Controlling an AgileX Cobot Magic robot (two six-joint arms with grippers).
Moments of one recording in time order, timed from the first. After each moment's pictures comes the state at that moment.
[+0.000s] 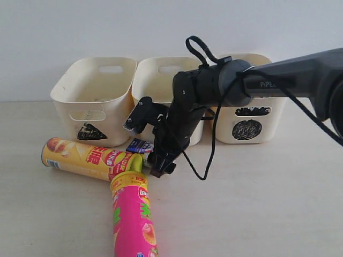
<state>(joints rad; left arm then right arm) -0.04 0.00 0.00 0.04 0.31 0.02 0.63 2.22 -1.67 0.13 0.67 -0.71</state>
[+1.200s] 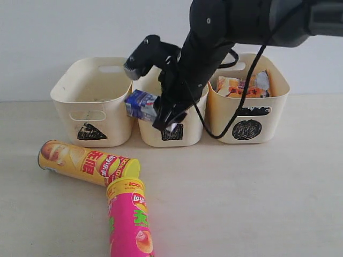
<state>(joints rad) -0.04 0.00 0.00 0.04 0.31 0.02 0.63 1.94 -1.67 0.07 0.80 -0.61</state>
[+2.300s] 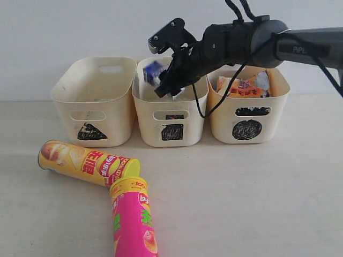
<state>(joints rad) -0.04 0.00 0.00 0.04 0.31 0.02 0.49 2.21 -1.87 0.10 0.36 -0.51</state>
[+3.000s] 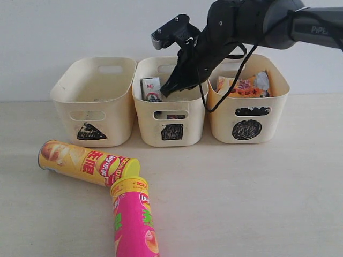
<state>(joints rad) -0.04 0.00 0.00 0.04 0.31 0.02 0.49 2.13 -1.88 0.07 0.67 -0.43</state>
